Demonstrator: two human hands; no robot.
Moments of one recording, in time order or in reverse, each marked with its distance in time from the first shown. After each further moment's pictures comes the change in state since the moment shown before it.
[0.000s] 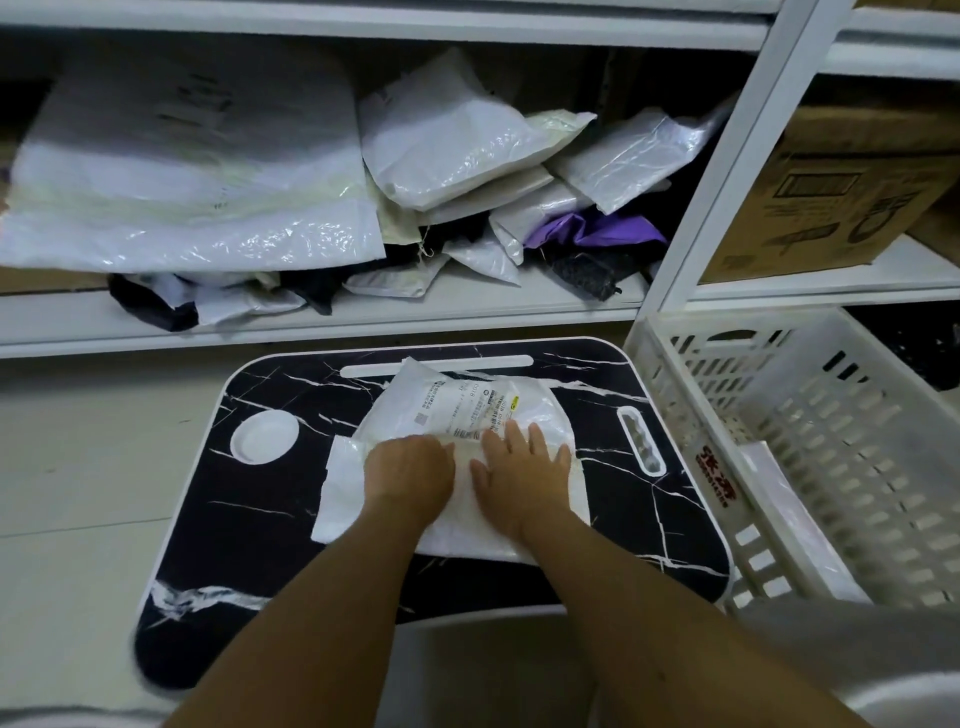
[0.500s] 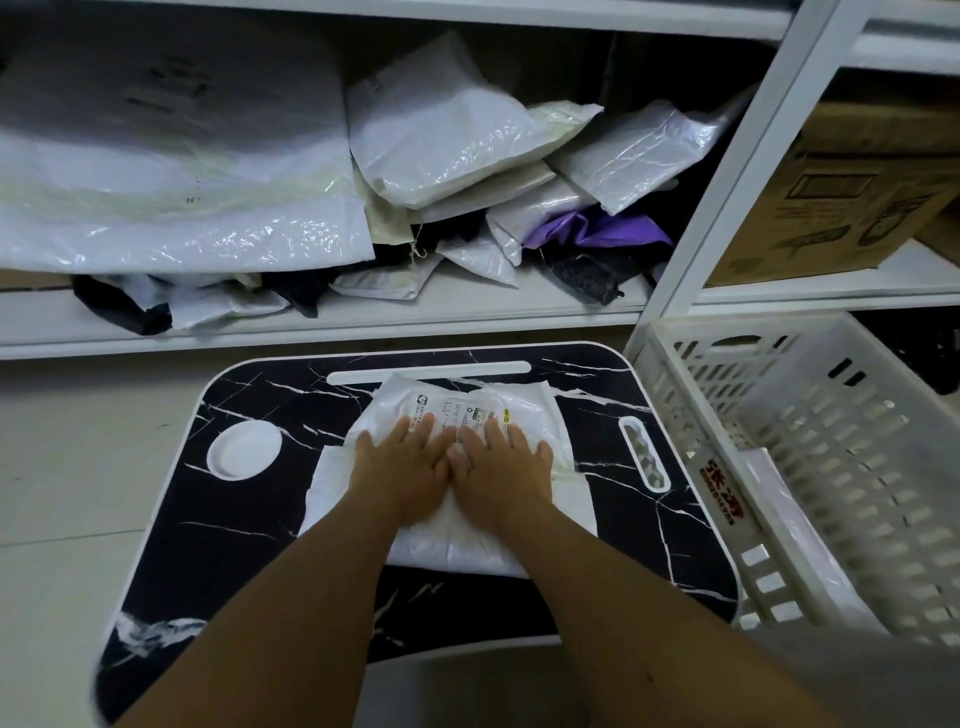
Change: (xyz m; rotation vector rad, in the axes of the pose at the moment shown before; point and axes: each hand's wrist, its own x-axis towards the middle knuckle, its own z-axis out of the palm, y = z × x) left_hand 0.040 -0.019 0.028 0.008 -0.244 0.173; right_hand 0.031 -0.013 -0.003 0.050 -0.037 0.003
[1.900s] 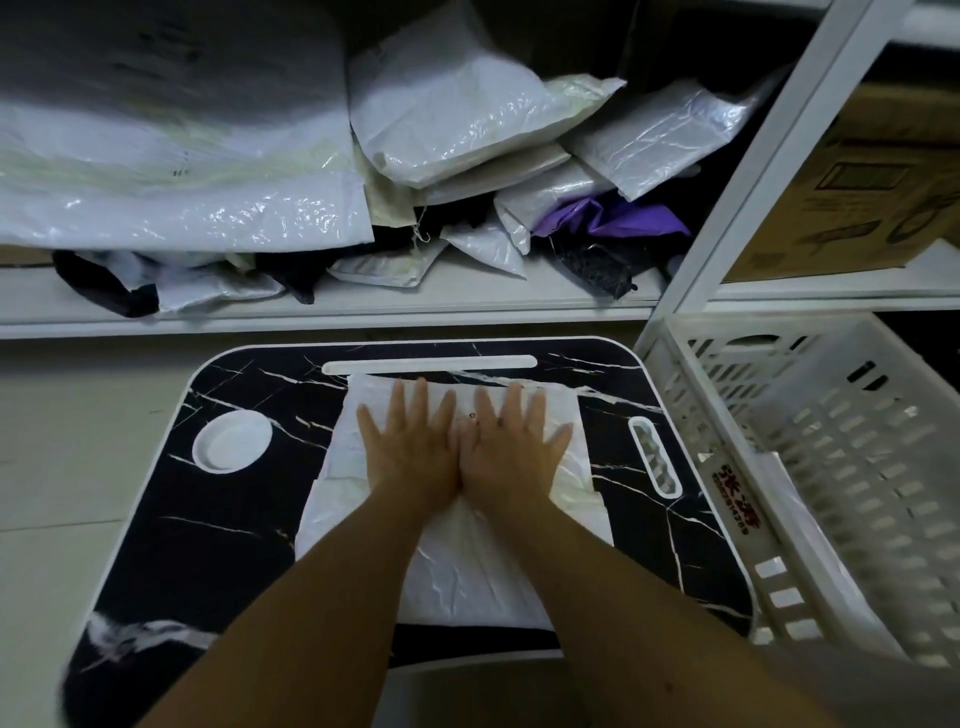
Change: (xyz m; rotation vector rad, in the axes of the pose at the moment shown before) left_hand 0.019 0.025 0.006 -0.092 0.155 -0.191; right_hand 0.014 -0.006 -0.003 0.042 0.144 0.151
